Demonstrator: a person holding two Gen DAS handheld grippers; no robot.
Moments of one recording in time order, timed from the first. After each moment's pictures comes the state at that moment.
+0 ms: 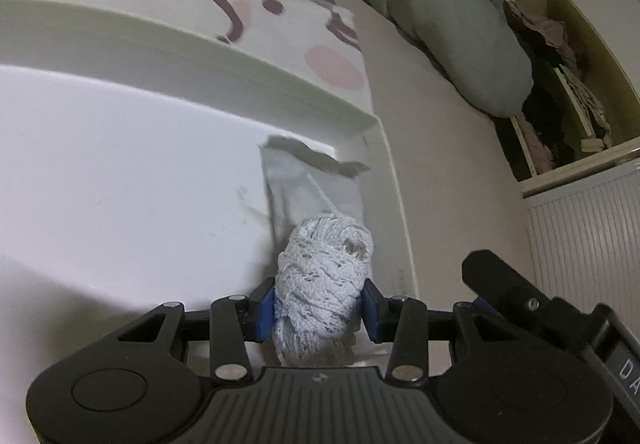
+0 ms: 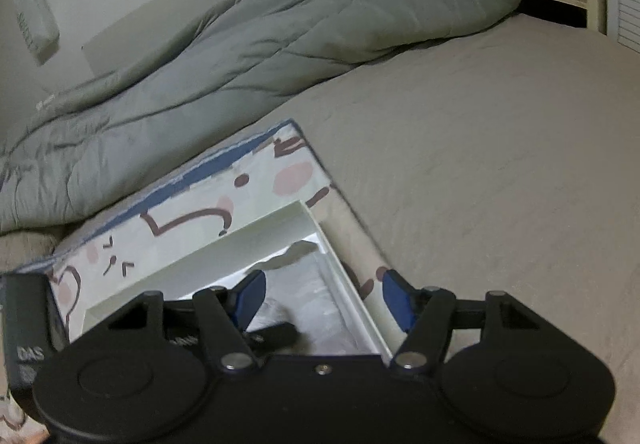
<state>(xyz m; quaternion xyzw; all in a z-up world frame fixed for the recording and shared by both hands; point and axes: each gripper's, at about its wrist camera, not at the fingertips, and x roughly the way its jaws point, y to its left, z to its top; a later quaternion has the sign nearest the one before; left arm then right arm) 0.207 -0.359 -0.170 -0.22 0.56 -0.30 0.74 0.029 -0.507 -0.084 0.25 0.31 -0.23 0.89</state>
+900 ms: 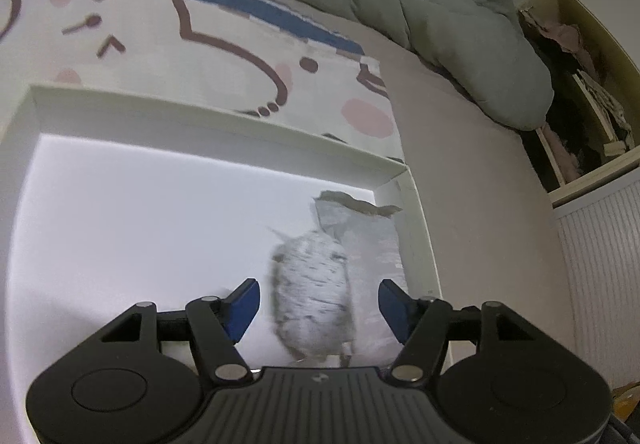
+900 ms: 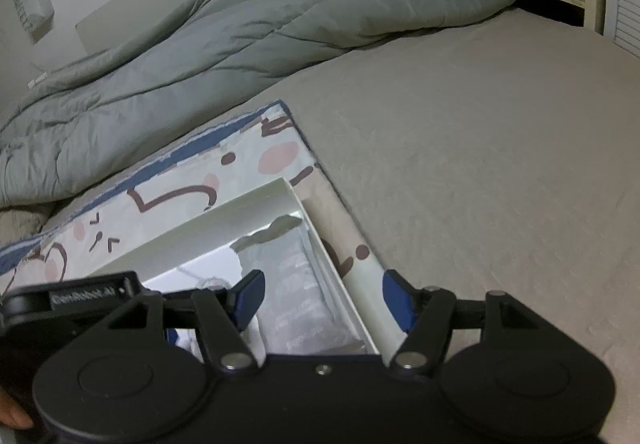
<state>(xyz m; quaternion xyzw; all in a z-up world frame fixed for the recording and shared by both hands) 0.209 -0.315 -0.125 -0.17 0.53 -0.26 0.79 0.023 -0.503 -0.088 0.22 0.35 -0.23 0.88</state>
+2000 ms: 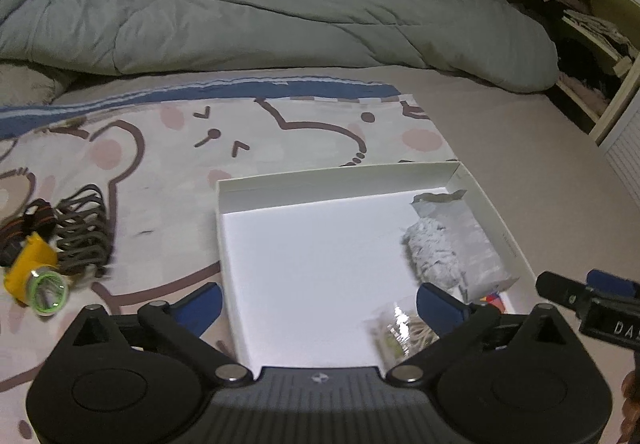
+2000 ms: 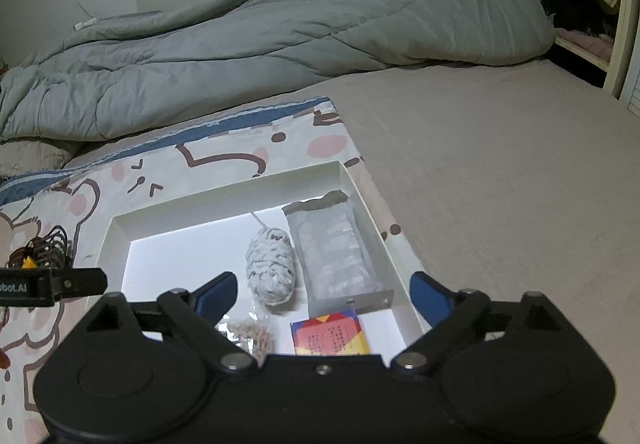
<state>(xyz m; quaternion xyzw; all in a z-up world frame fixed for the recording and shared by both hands) 0.149 -0.213 -0.054 0.02 0.45 -0.22 0.87 -0.004 -0.426 -0.048 0.13 0.37 -0.21 0.90</state>
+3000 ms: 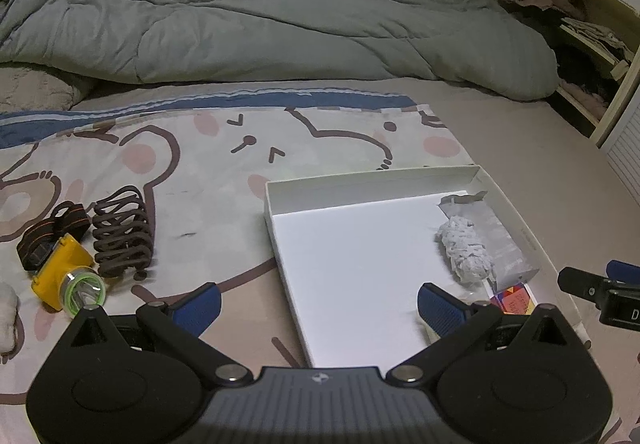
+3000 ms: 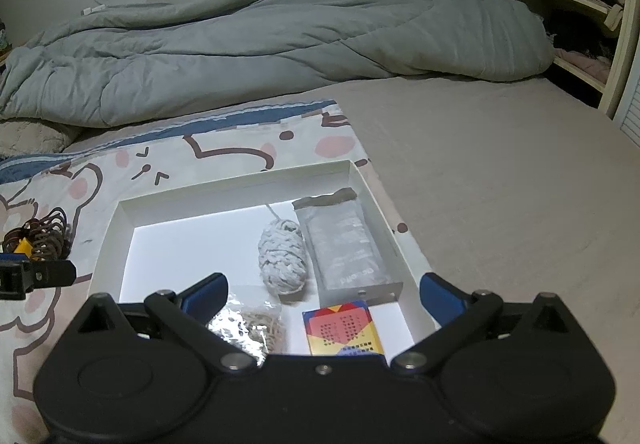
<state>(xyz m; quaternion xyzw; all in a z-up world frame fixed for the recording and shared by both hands) 0.150 -0.164 -0.059 0.02 0.43 -0.23 0.88 -0.005 -0.395 -0.047 0.10 0.36 -0.22 0.90</state>
